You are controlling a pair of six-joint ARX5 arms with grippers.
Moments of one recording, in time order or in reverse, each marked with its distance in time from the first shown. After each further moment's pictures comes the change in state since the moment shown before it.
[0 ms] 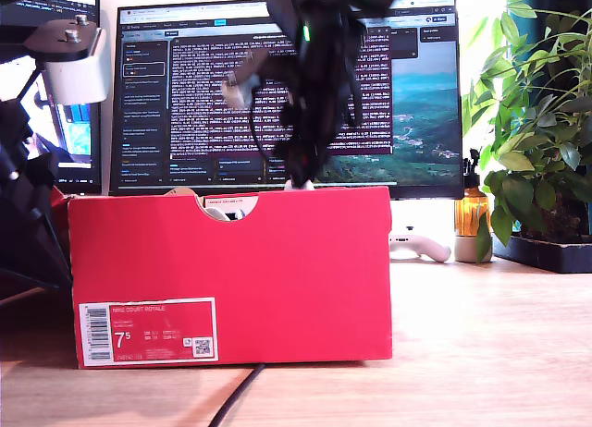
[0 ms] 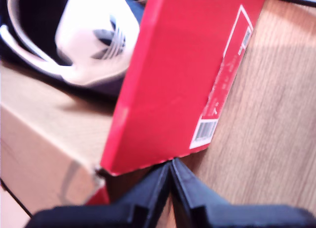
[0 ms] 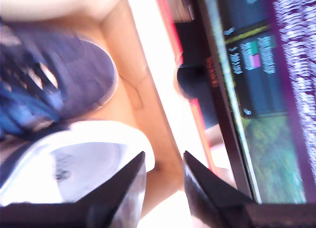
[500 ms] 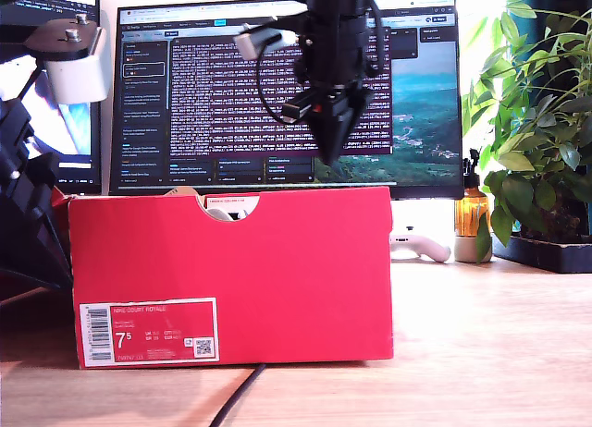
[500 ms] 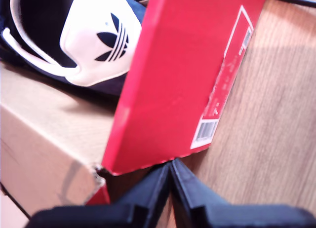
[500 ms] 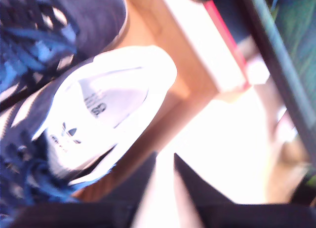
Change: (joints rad) left arm 0.000 0.000 0.000 0.000 0.019 0.000; right arm -0.002 -0.005 0.038 -0.303 0.063 0.354
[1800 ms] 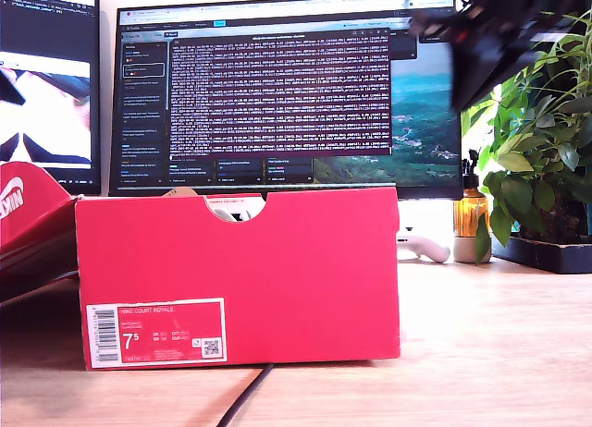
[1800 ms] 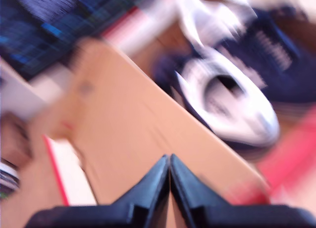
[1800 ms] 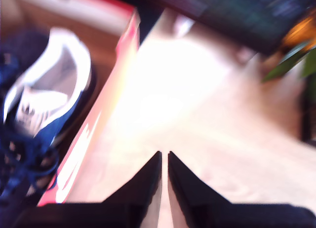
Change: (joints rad) left arm 0.294 -0.472 0.000 0.050 0.153 -0.323; right arm -0.301 -0.645 -0.690 0.401 -0.266 0.264
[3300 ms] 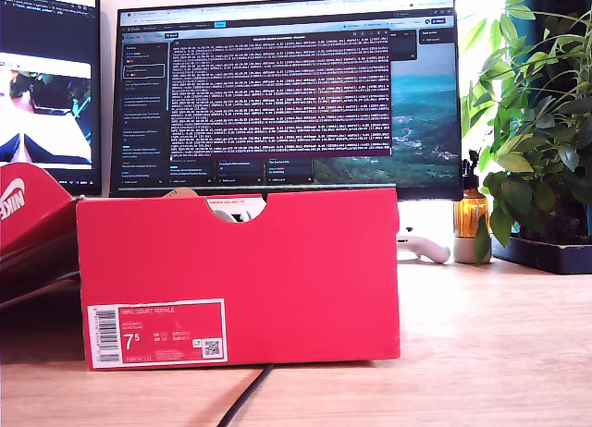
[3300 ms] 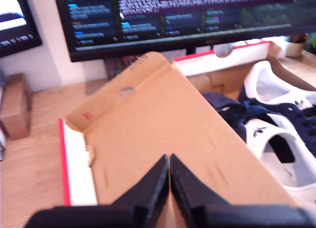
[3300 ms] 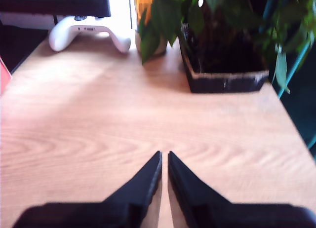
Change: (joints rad) left arm 0.449 0.176 -0.047 0.272 0.464 -0.220; right arm -0.396 -0.381 -0.835 0.758 -0.113 0.050
